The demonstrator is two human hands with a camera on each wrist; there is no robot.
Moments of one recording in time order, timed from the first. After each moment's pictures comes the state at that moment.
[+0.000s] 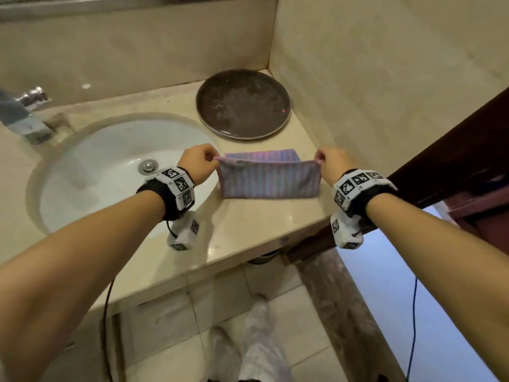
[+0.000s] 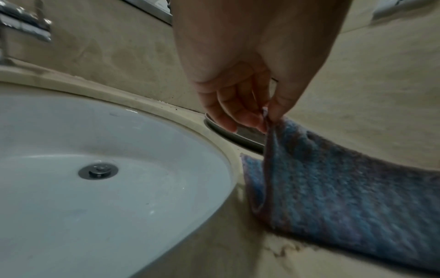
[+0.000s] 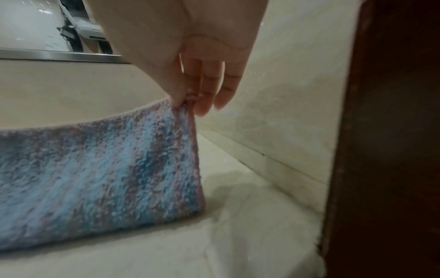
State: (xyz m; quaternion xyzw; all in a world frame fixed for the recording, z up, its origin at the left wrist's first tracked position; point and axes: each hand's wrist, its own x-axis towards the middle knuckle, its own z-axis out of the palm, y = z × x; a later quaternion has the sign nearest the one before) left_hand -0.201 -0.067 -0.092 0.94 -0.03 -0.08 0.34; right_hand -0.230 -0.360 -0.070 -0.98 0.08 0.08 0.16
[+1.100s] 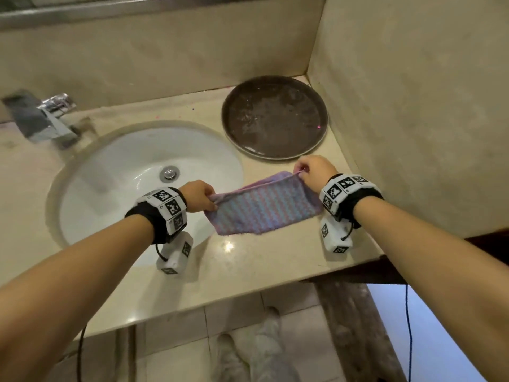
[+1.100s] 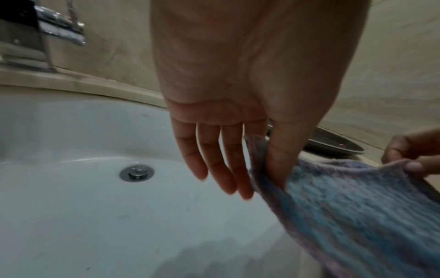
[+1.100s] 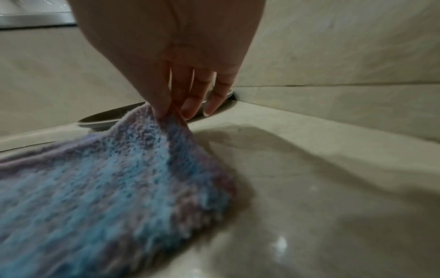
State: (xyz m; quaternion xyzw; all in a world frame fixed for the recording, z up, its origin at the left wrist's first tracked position) left_hand -0.174 -0.028 -0.113 0.93 0.02 -0.33 0.16; right_hand -0.131 -0.306 -0.120 -0.96 -0.06 0.14 0.25
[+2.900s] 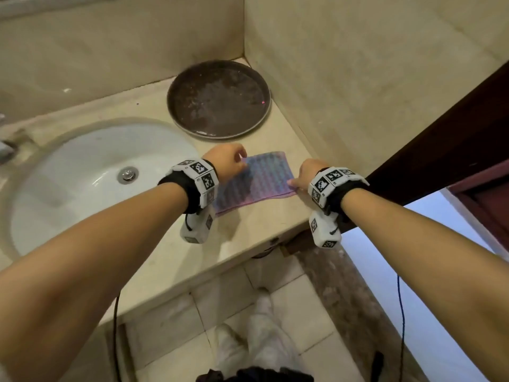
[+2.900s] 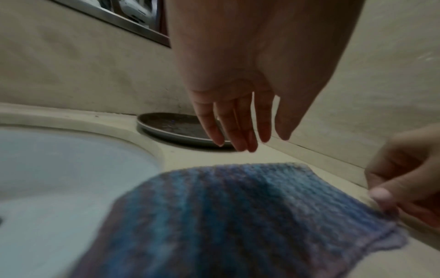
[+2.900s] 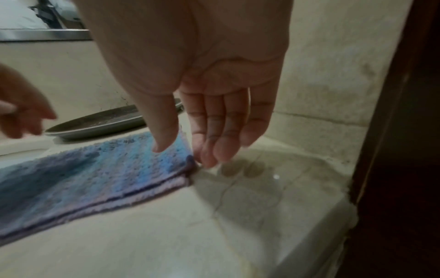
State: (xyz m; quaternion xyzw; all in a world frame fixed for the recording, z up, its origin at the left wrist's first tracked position) left_hand -0.171 -0.157 -0.092 0.94 -0.19 -0.20 0.21; right_hand -0.221 -0.365 -0.097 -0.94 0.14 0.28 0.13
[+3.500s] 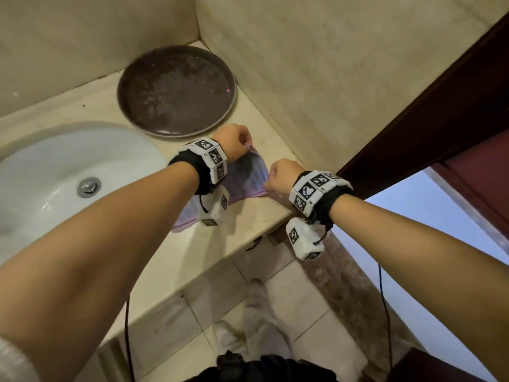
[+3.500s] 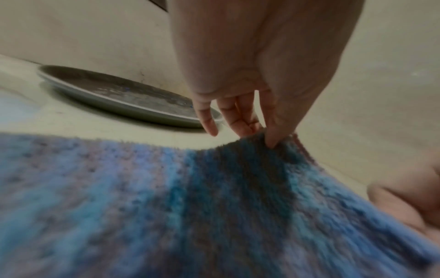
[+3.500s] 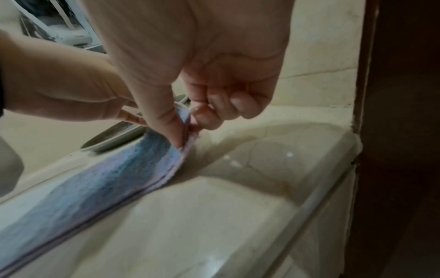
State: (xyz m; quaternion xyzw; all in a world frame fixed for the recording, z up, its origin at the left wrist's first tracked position) left_hand -0.142 -0.233 -0.103 0.92 -0.23 -0.21 0.24; right_hand -0.241 -0.357 -0.108 -0.92 0.17 0.26 0.25
